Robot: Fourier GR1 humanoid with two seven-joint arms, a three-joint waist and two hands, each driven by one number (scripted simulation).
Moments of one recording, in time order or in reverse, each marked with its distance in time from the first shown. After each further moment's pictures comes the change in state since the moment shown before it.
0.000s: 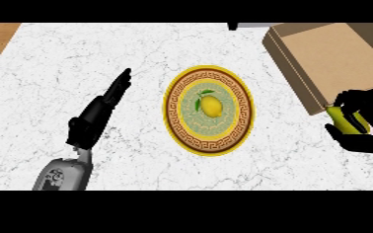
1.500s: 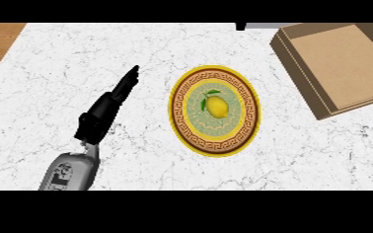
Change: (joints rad) left arm -0.041 -0.036 0.003 0.027 -0.032 -0.029 -0.001; right arm 0.005 -0.181 -0.640 -0.209 -0.574 0.361 0.185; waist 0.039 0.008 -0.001
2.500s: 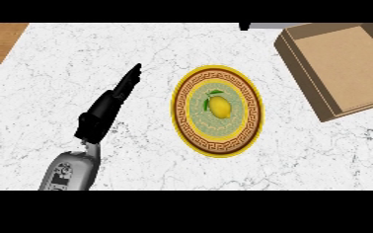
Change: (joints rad) left arm -0.010 -0.015 0.005 -0.027 -0.010 -0.024 0.019; right arm -0.544 0.136 0.338 0.599 0.372 -0.175 -0.078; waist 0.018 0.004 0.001
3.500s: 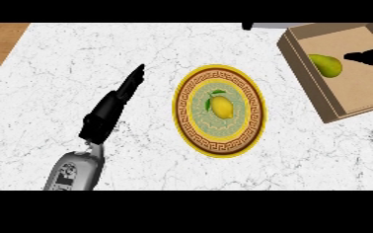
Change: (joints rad) left arm 0.000 -0.021 -0.007 0.005 -0.016 0.004 -0.009; right arm -0.250 0.164 -0.113 0.668 -0.005 -0.028 -0.212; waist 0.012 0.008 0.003
